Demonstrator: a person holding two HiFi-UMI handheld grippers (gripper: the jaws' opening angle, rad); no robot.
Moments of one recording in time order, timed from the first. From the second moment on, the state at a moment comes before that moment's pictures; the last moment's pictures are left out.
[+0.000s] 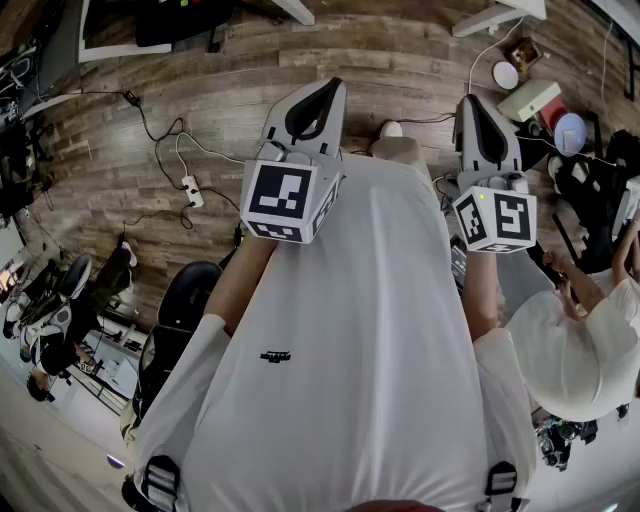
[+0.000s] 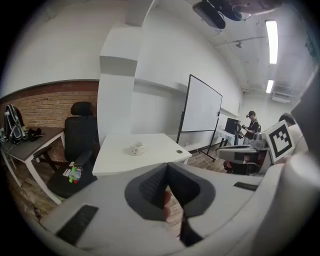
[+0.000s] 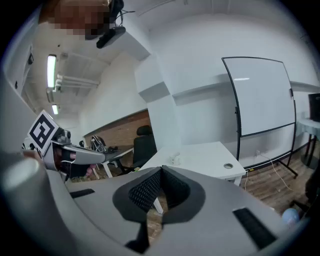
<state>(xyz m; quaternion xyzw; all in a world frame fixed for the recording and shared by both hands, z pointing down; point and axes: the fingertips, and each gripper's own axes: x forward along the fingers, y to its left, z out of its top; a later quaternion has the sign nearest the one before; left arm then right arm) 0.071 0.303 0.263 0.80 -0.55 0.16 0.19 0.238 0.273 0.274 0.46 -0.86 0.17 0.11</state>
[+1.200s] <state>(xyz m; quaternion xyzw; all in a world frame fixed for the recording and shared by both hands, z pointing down) -0.195 0.253 0.274 0.86 -0.45 0.16 0.19 -0.039 0.257 0.273 0.56 -0.80 0.20 0.10</state>
